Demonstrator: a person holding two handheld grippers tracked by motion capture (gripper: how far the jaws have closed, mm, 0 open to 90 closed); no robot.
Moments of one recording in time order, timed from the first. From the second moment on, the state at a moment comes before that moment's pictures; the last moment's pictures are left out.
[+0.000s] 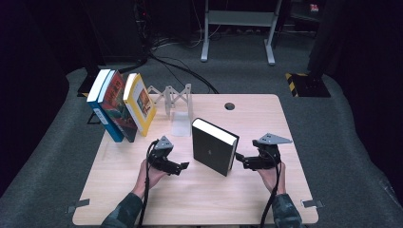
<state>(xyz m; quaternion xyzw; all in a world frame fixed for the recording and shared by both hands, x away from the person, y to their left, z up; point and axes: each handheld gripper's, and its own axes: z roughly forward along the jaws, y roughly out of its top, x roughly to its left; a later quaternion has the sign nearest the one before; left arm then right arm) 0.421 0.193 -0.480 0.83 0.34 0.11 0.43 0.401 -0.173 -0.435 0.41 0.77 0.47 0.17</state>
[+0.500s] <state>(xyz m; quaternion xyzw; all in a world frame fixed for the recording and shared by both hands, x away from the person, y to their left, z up) 0.428 0.165 -0.475 0.84 0.33 0.10 0.43 0.404 -0.170 -0.435 0.41 0.77 0.46 0.17</state>
